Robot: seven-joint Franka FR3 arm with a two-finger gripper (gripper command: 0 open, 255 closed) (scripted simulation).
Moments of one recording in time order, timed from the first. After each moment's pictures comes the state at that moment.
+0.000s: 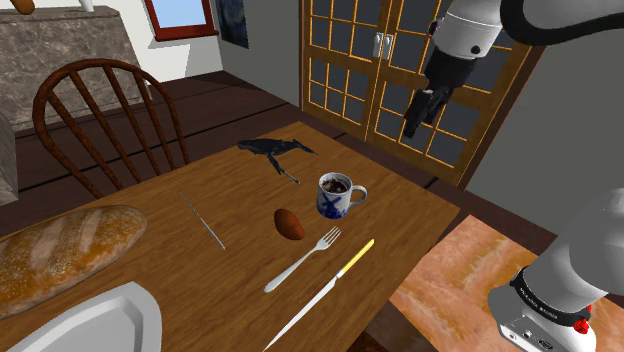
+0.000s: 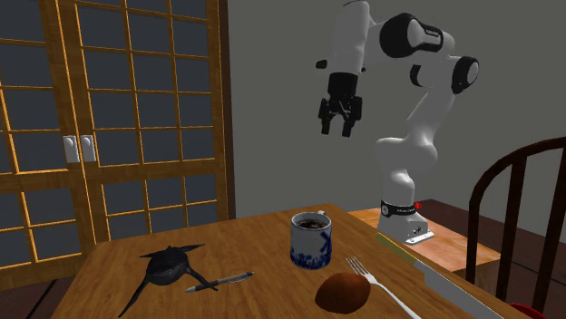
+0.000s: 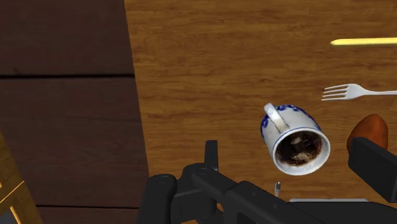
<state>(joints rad) 0.03 -0.67 0.24 -2.33 0.14 1.81 0.07</state>
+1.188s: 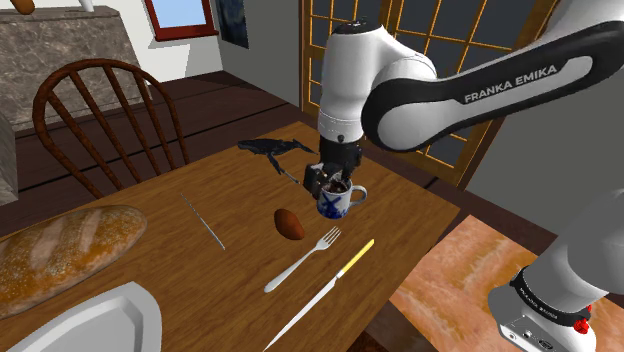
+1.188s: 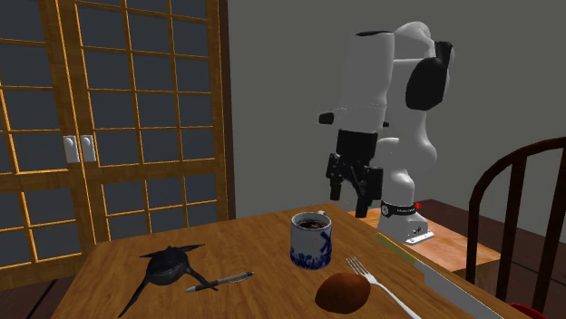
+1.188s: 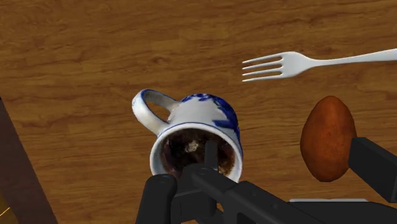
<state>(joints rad) 0.00 -0.10 0.63 -2.14 -0.02 2.11 0.60</state>
